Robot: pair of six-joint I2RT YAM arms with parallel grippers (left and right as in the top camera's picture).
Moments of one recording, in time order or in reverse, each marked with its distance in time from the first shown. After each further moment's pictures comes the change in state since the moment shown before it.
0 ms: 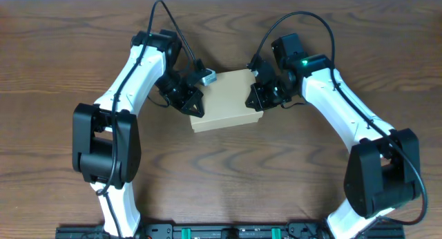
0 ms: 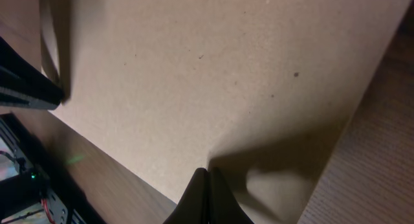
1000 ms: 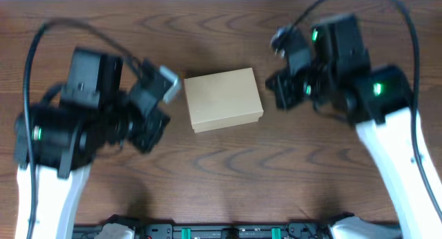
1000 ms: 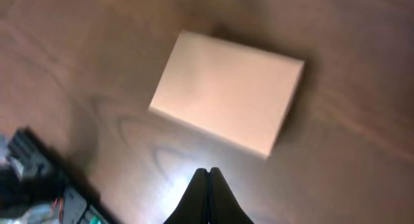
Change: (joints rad) left arm -0.003 -0.827 0.002 -0.143 -0.231 -0.225; right arm 0.084 -0.449 0.221 -0.288 0.182 0.017
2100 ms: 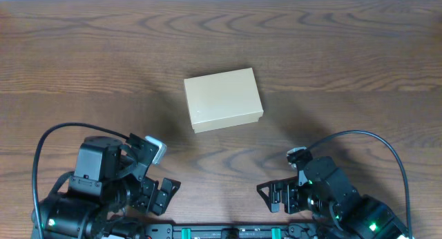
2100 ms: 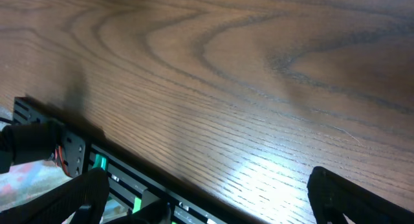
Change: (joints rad) left arm 0.000 -0.486 -0.626 0.145 -0.008 -0.241; right arm 0.281 -0.822 -1.034 0.242 0.106 0.612
